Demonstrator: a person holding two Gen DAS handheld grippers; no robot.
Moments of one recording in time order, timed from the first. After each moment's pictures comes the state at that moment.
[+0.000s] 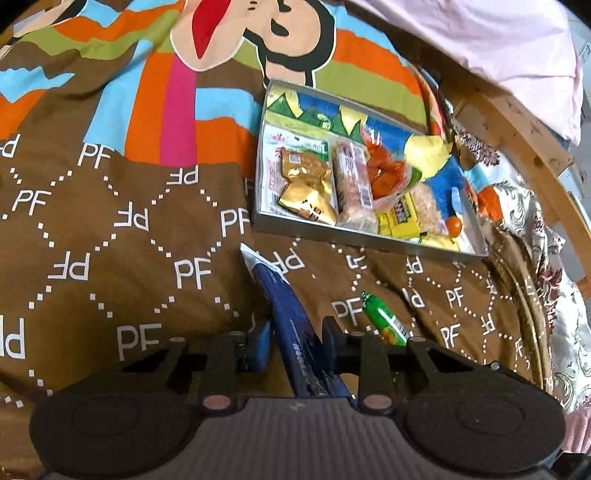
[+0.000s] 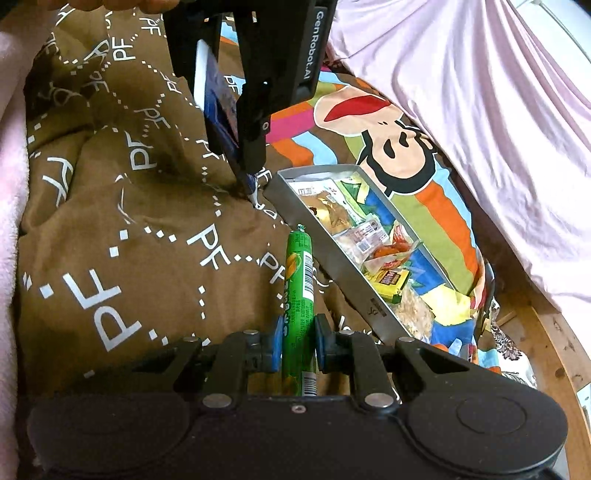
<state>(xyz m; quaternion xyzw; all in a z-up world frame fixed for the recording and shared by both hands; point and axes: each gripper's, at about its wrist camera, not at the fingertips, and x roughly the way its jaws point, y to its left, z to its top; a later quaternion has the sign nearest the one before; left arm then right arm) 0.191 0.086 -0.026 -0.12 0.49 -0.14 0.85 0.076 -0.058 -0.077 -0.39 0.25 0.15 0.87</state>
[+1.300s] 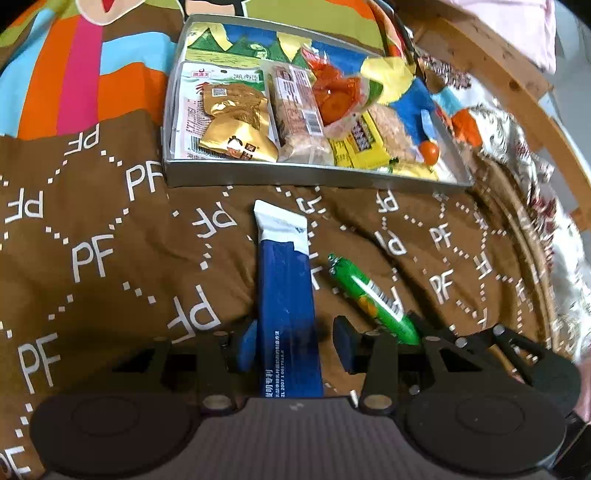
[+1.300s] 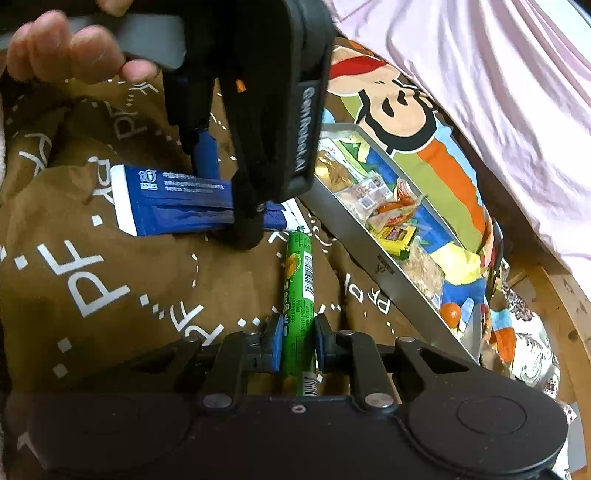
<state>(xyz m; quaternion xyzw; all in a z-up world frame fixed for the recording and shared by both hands) 0.213 0.031 -0.076 -0.06 0.55 -0.22 0.80 0.086 -0.070 -0.087 -0.37 0.31 0.13 0.87</state>
